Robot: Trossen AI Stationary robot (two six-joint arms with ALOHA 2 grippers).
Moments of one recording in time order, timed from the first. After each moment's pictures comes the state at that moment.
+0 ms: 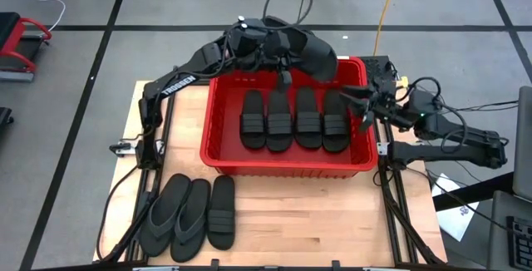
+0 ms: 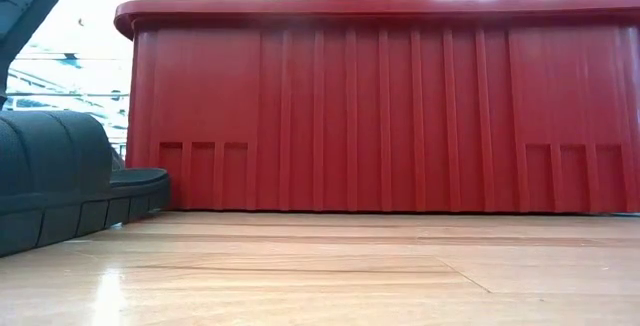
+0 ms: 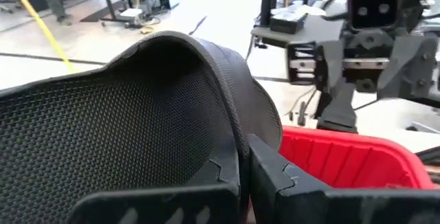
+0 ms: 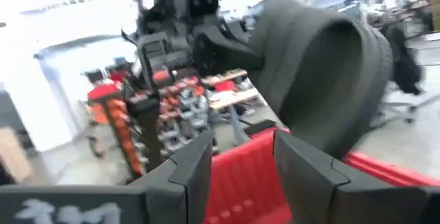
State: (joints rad) left arm 0.34 1.97 2.35 -0.65 0.13 0.08; right arm -0.22 0.59 0.72 0.05 0.15 0.28
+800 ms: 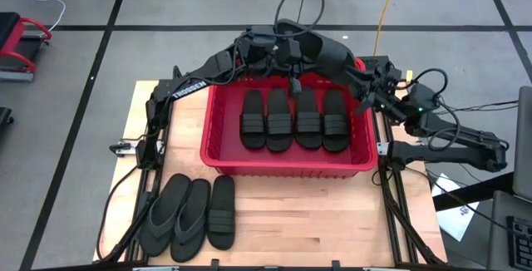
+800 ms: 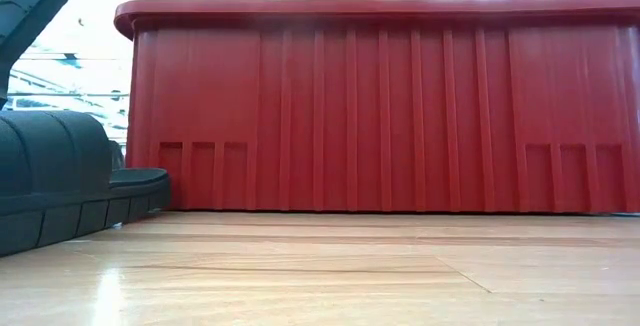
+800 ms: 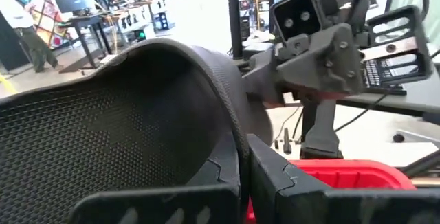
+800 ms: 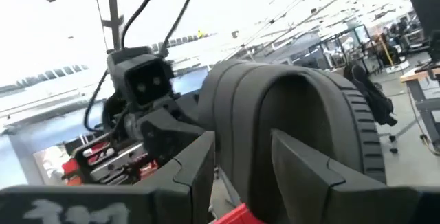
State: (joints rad) left arm 0.29 2.04 2.35 -0.46 0.20 0.16; right arm -0.34 0.69 0.71 0.32 0.23 0.36
